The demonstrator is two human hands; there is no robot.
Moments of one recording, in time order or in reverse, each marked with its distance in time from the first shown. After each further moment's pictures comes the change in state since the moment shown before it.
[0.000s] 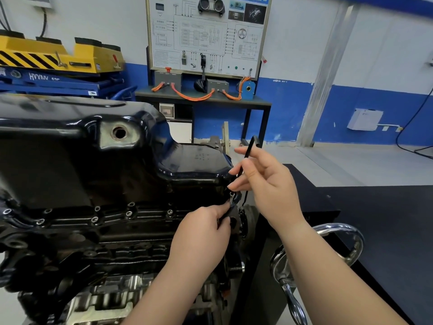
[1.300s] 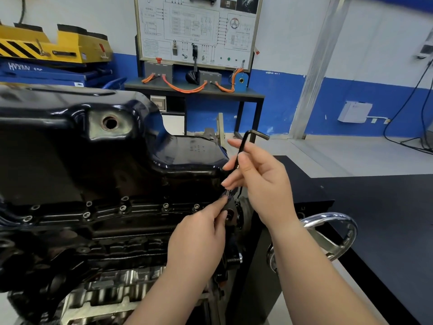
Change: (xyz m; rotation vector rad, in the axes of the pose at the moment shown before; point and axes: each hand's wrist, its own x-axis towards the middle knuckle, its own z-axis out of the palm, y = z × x) left_hand -0.016 -0.002 0.006 0.062 0.022 -0.064; right_hand -0.006 0.001 0.009 0.090 0.034 -0.002
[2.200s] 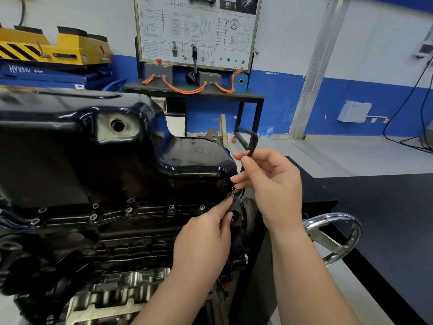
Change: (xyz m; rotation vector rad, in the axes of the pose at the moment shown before) left_hand 0.000 -0.004 -0.001 -0.016 -0.016 0.032; right_hand -0.005 -0.002 0.008 0.015 0.173 -0.026
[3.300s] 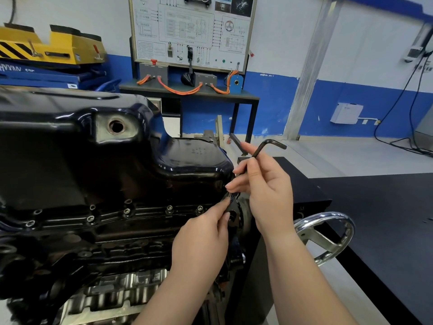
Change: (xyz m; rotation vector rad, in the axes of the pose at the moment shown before) left_hand 0.000 -0.003 0.002 -0.007 -0.010 -0.006; right_hand -0.006 0.009 0.001 -0.023 0.009 0.010
